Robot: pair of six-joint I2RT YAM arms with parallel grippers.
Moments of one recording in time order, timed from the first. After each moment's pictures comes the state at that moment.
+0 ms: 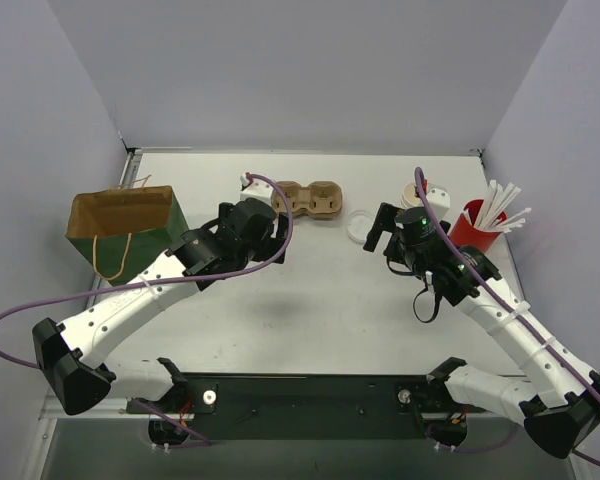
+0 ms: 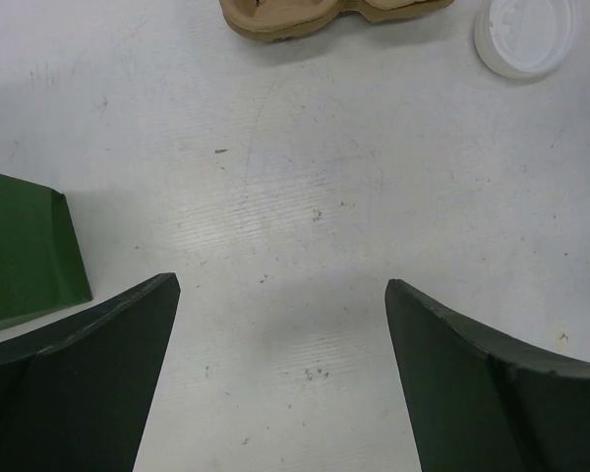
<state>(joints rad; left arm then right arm) -0.84 1.29 1.30 -0.74 -0.49 -0.44 0.60 1.04 1.06 -0.71 0.45 0.66</state>
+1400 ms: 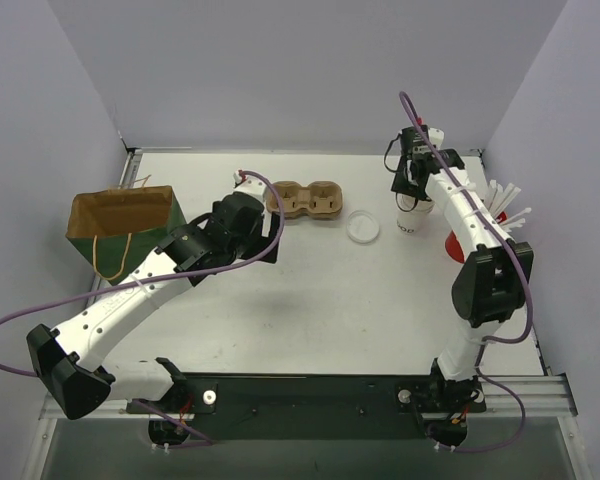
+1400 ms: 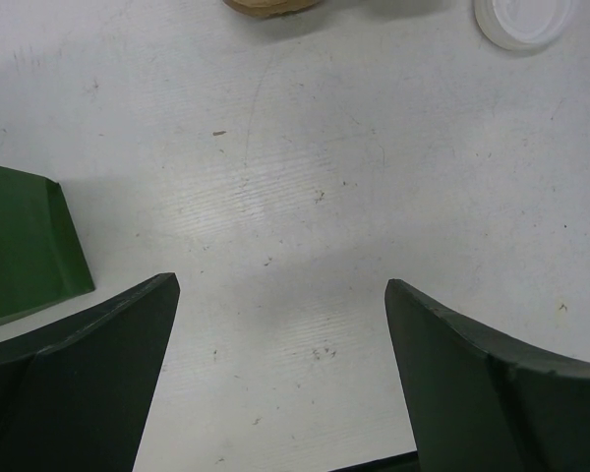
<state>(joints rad) -0.77 1.27 1.30 -0.79 -0.38 -0.40 0.21 1.79 1.67 -0.79 0.34 0.41</state>
